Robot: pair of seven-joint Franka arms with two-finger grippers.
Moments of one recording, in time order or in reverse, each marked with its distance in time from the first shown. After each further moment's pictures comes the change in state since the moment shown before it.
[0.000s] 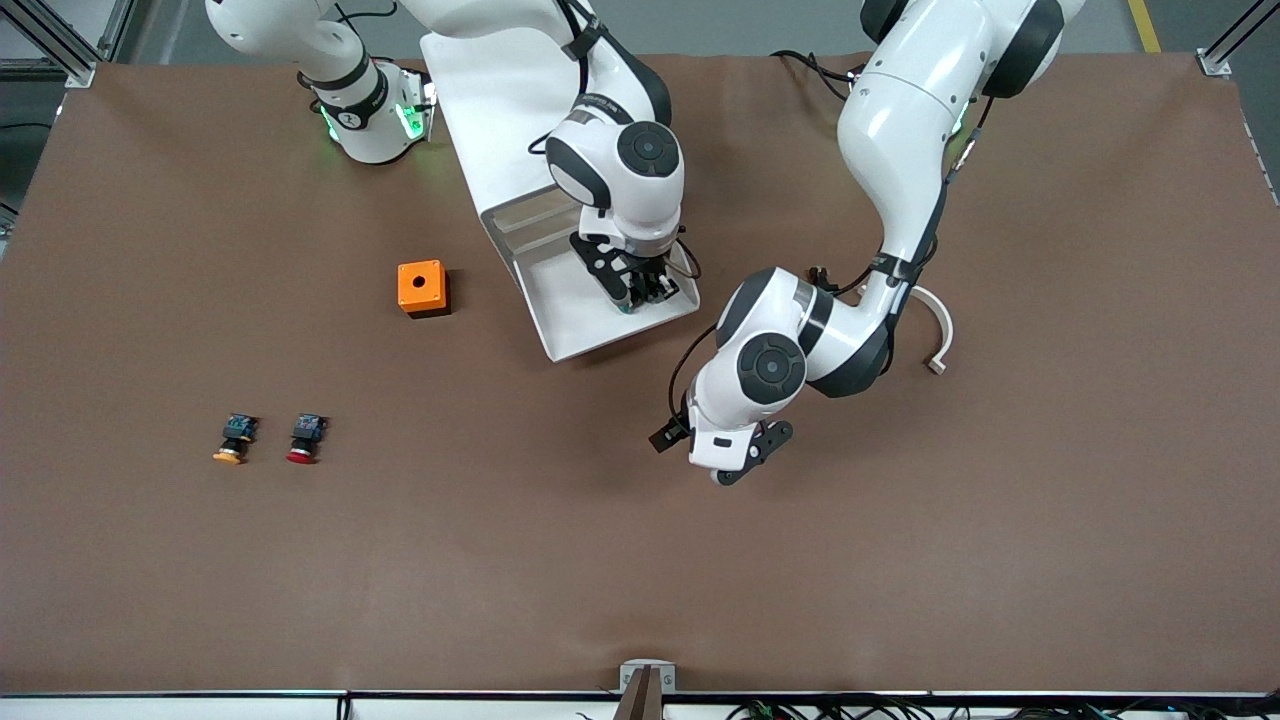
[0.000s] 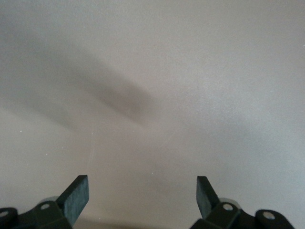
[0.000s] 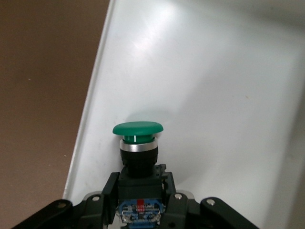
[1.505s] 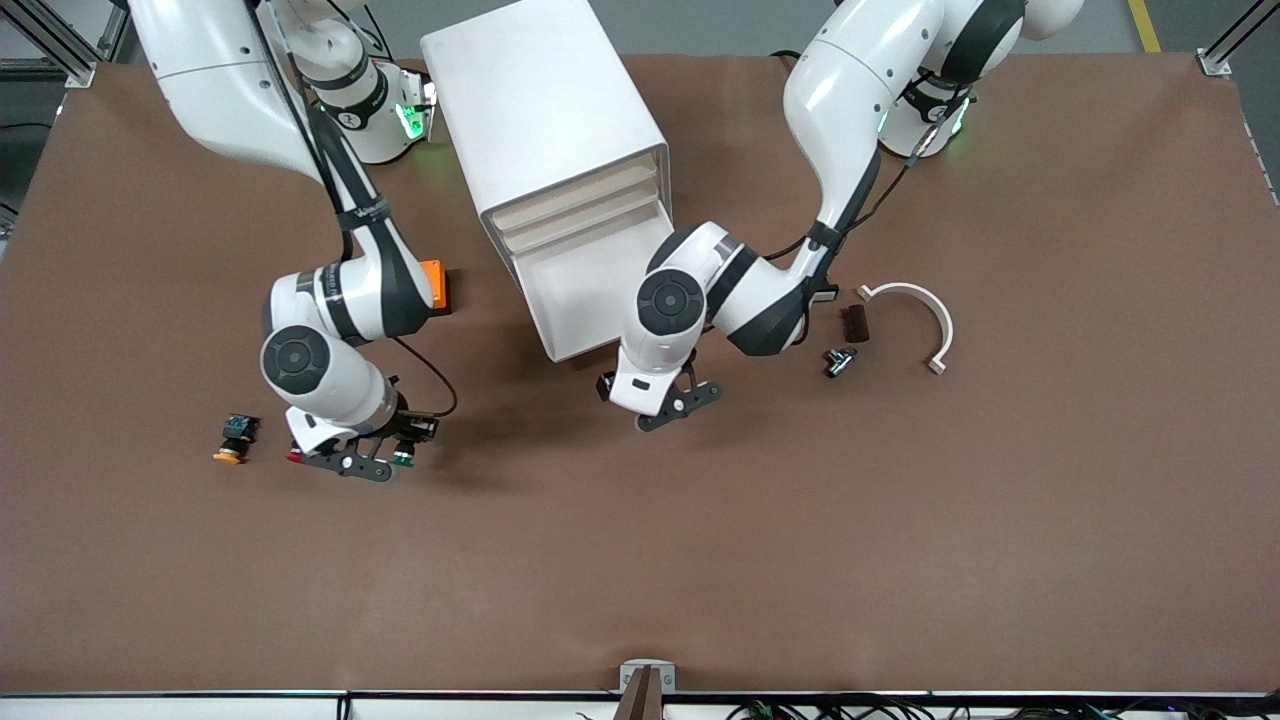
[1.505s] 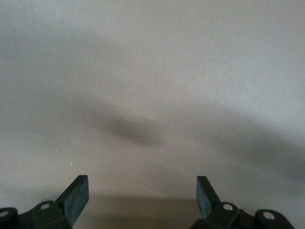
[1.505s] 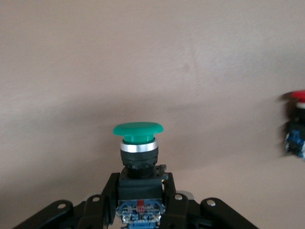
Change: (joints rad) left arm -0.160 -0.004 -0.003 -0.047 0.090 0.023 0.000; right arm -0.653 0.004 -0.025 -0.095 0.003 0.104 -1.380
